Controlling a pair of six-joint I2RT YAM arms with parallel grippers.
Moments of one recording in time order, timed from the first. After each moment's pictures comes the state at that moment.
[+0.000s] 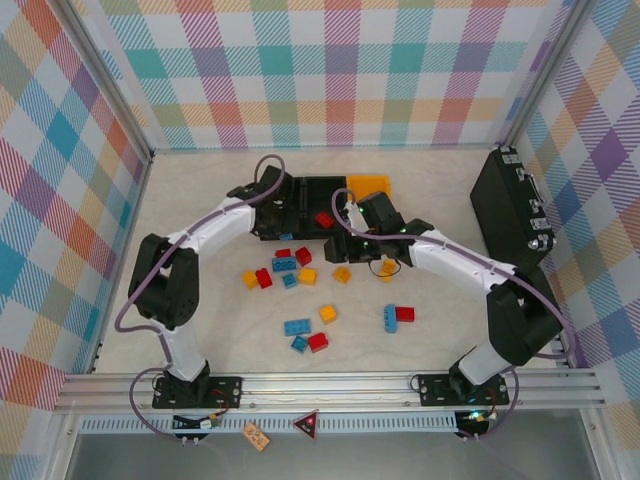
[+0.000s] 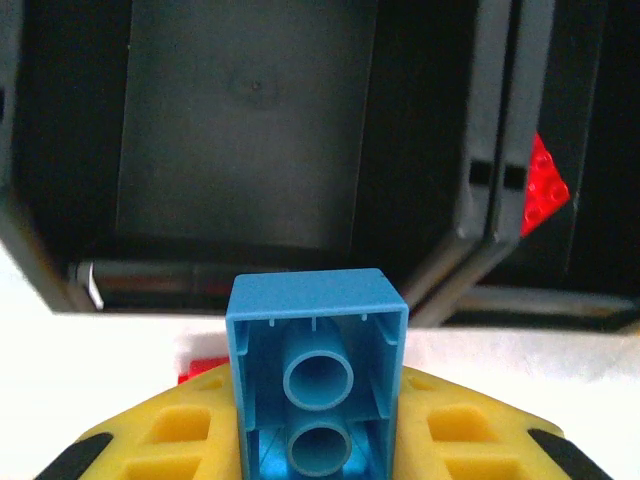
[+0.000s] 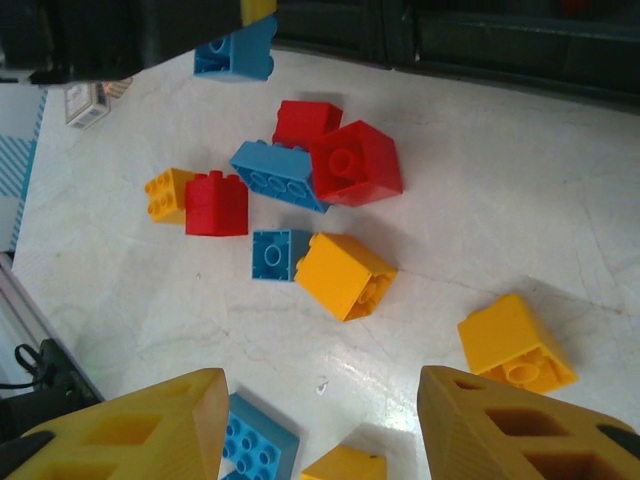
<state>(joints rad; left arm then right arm) -0.45 1.84 1.42 -0.69 -0.02 -0.62 0.64 1.55 1.09 -0.41 -0.40 0.47</state>
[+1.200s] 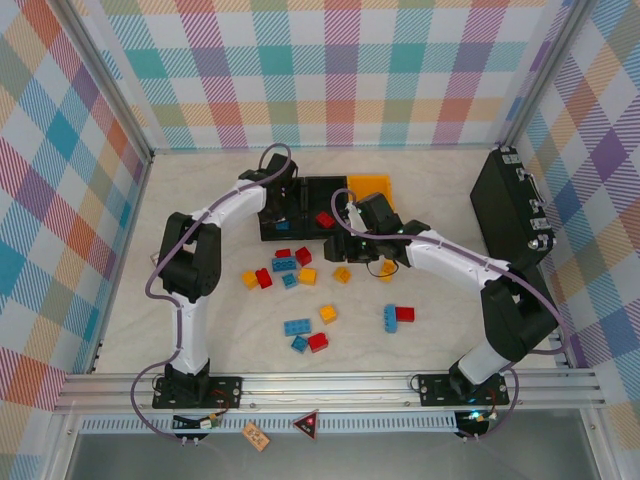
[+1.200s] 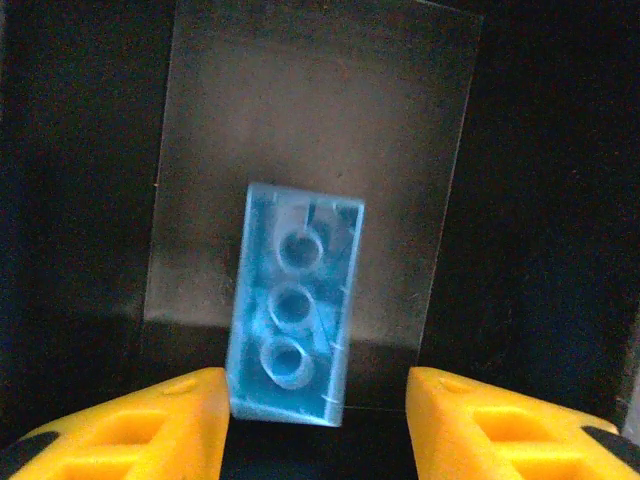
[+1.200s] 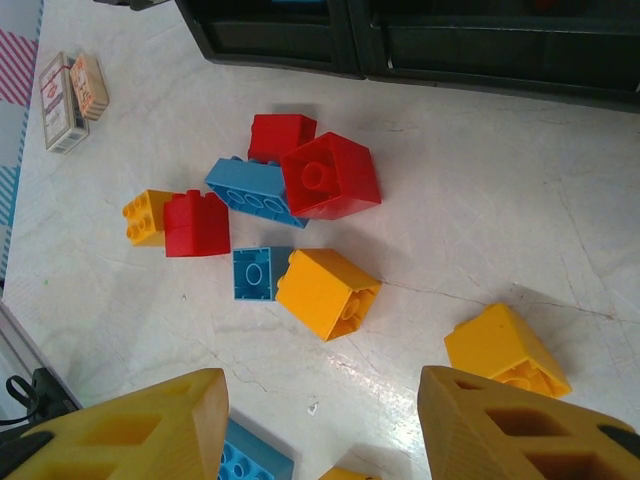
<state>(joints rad) -0.39 2.09 1.69 -0.79 -0.07 -0.59 0.64 1.57 1.07 -0.38 -0.37 0.53</state>
